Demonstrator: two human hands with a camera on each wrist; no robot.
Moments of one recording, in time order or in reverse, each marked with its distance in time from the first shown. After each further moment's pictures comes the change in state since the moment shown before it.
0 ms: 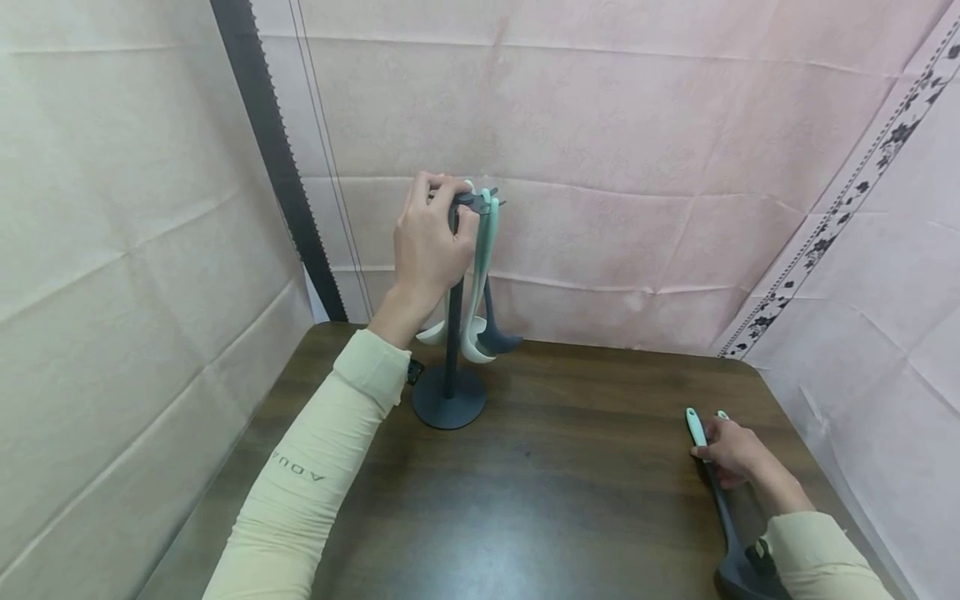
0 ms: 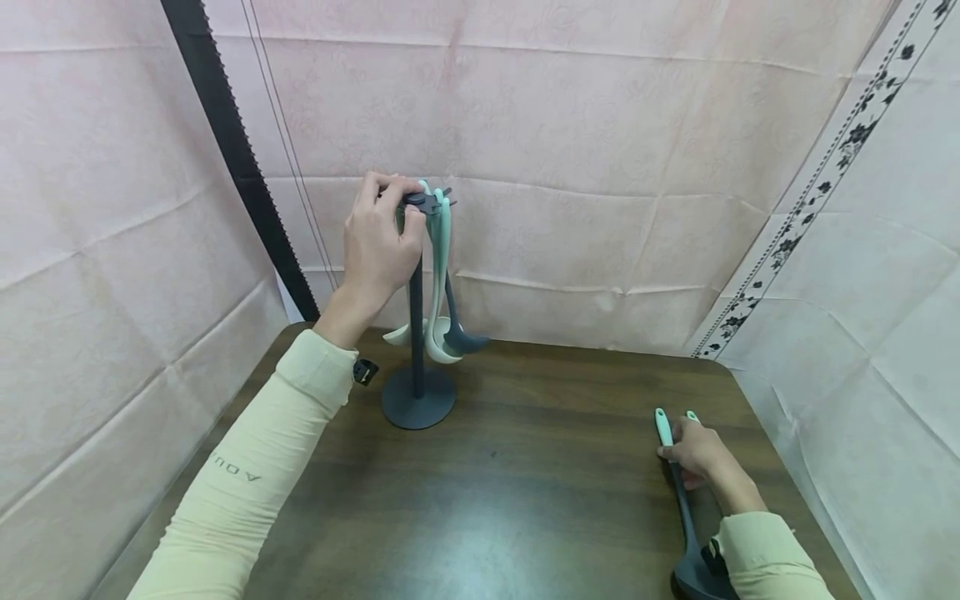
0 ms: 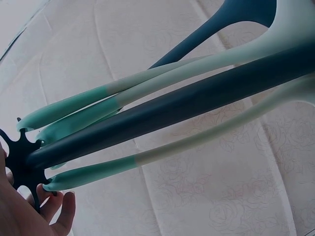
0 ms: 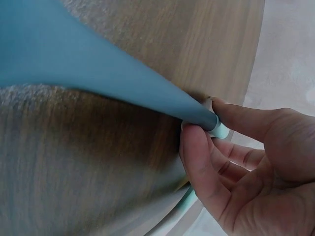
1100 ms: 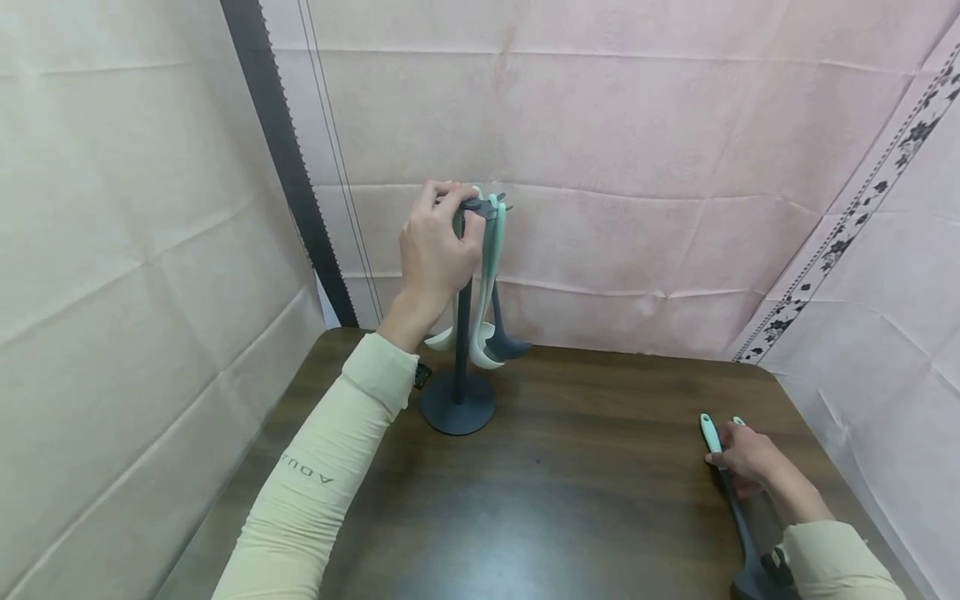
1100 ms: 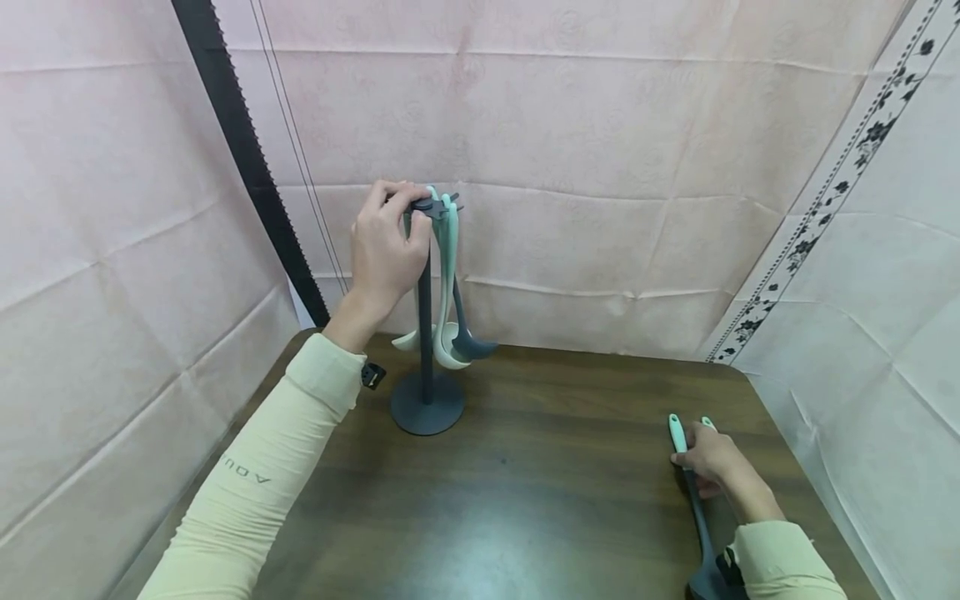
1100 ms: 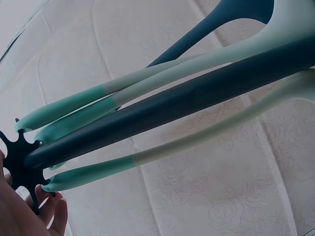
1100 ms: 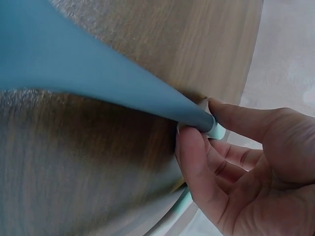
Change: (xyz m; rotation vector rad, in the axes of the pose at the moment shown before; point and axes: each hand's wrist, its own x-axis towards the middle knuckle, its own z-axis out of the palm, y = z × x) left_hand 0.000 -0.001 -0.002 -0.012 0.047 0.030; right_hand 0.008 -0.001 0.002 -0.019 -0.032 0.058
